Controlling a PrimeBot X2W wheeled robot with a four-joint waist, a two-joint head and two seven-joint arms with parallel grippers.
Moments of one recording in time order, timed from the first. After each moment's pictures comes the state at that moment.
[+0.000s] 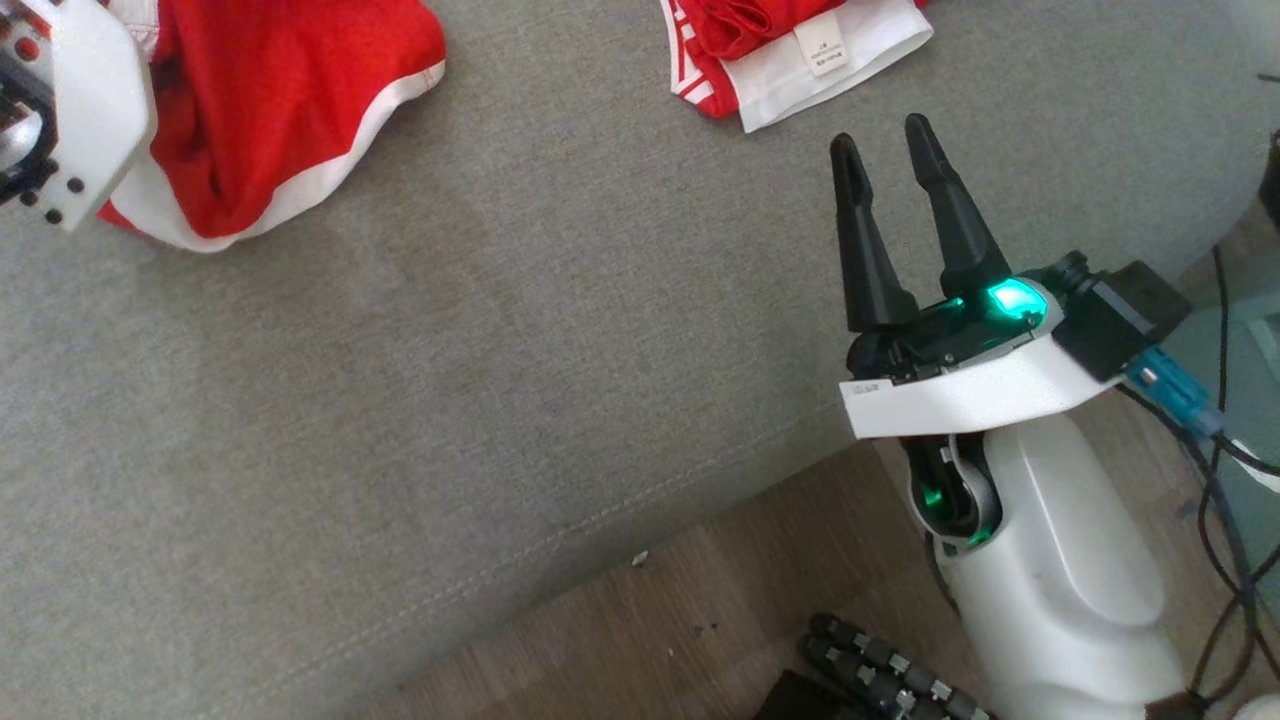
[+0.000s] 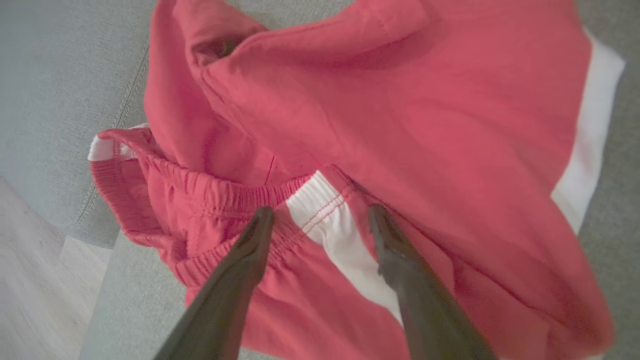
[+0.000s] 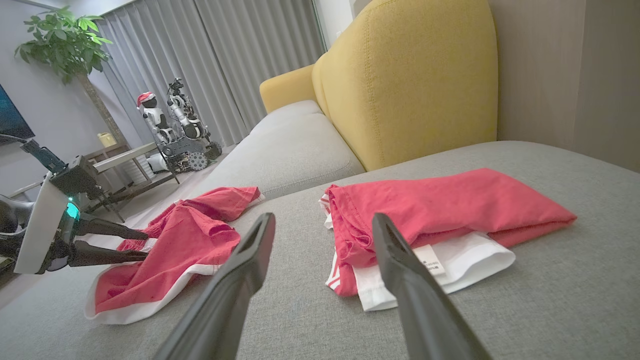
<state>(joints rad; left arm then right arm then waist) -1.37 0.80 -1.33 0.46 -0.69 -0.13 0.46 -0.43 -0.06 0.38 0.27 0.36 0.12 -0.25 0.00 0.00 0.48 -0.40</state>
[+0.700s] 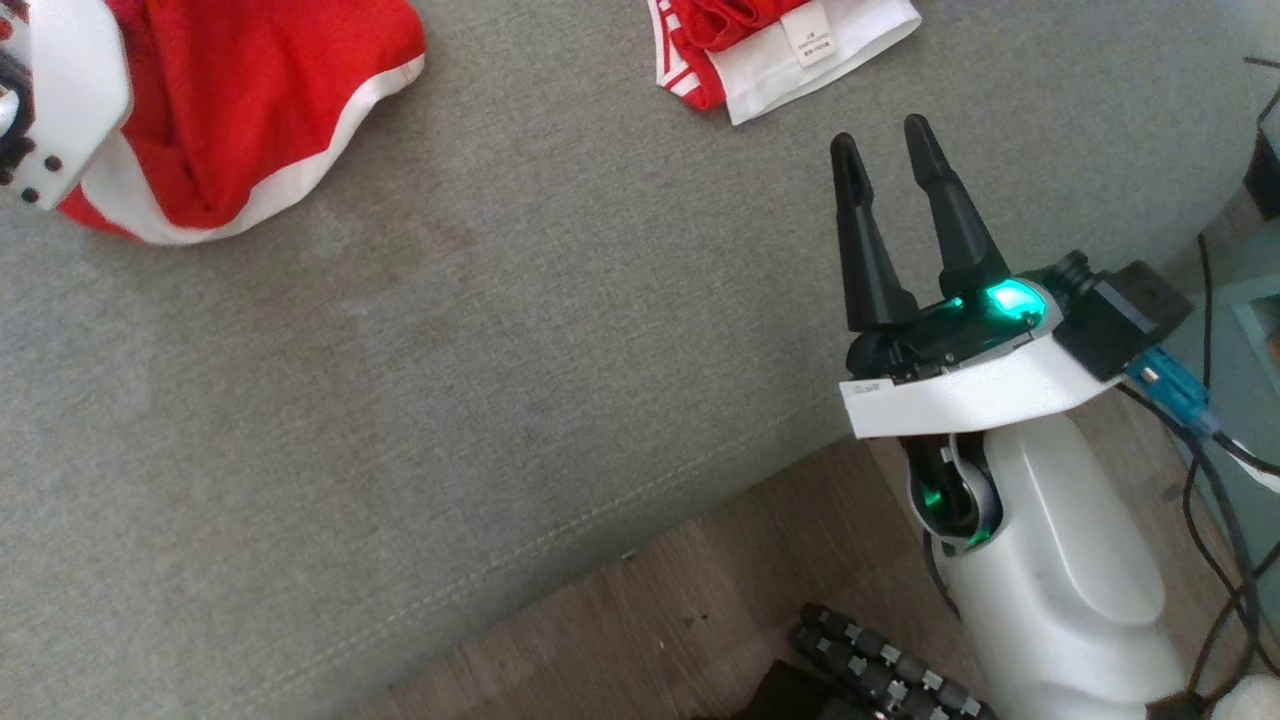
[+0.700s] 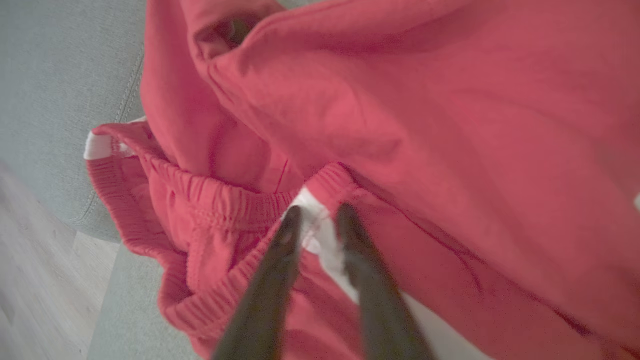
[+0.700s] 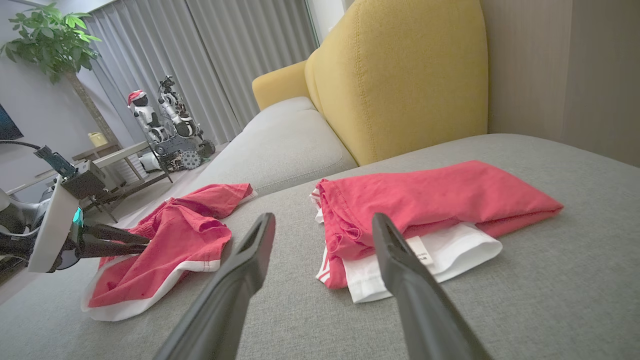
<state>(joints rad) -1.39 0.77 -1.33 0.54 -0.64 -0.13 0.47 -0.43 -0.06 0.39 0.27 0.37 0.12 -0.25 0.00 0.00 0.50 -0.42</state>
